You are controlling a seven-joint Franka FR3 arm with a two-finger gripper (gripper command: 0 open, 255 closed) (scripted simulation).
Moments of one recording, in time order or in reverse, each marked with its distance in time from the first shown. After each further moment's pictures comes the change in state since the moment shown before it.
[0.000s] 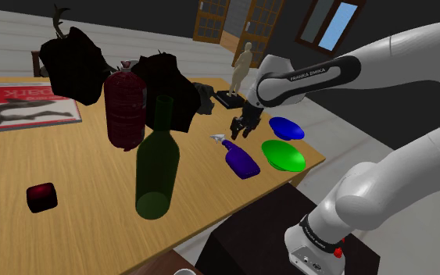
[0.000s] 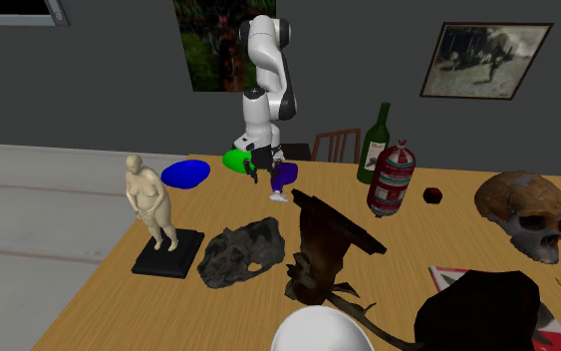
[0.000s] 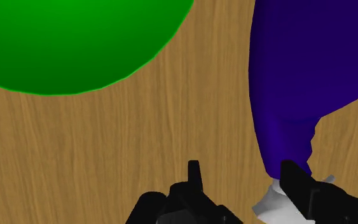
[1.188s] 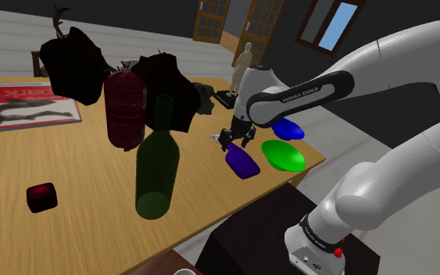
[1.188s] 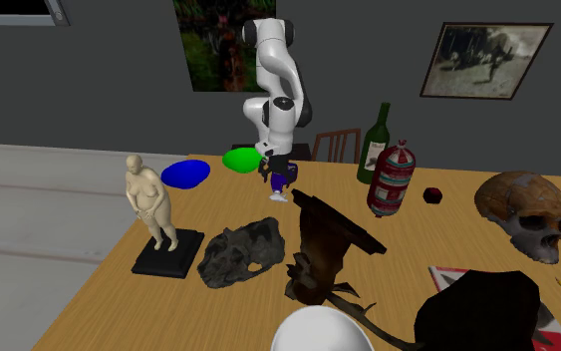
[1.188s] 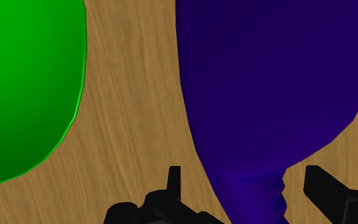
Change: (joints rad) arm -0.002 0.042 0.170 -0.044 -0.125 0.023 0.421
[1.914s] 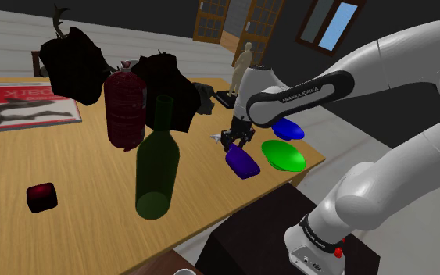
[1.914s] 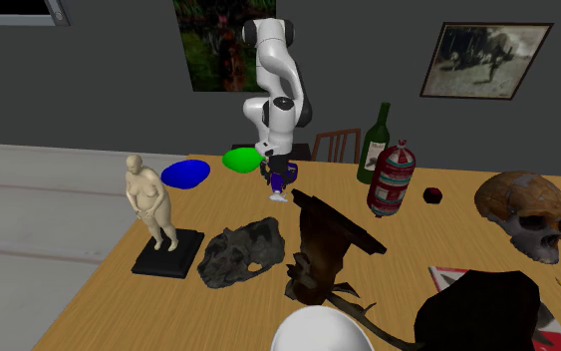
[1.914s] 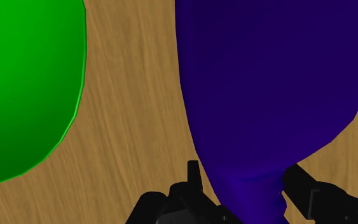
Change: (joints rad) arm 0.000 0.000 0.000 0.000 0.000 0.001 0.000
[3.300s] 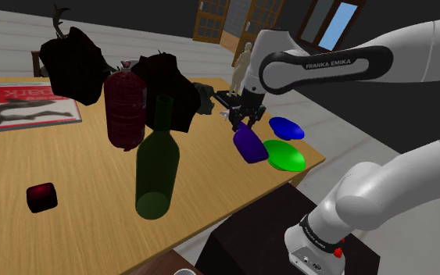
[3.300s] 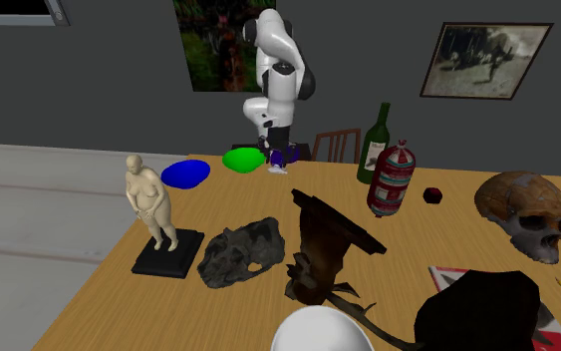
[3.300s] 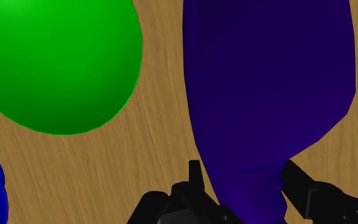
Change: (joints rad) arm 0.008 -0.156 -0.009 0.147 0.025 -0.303 -0.035
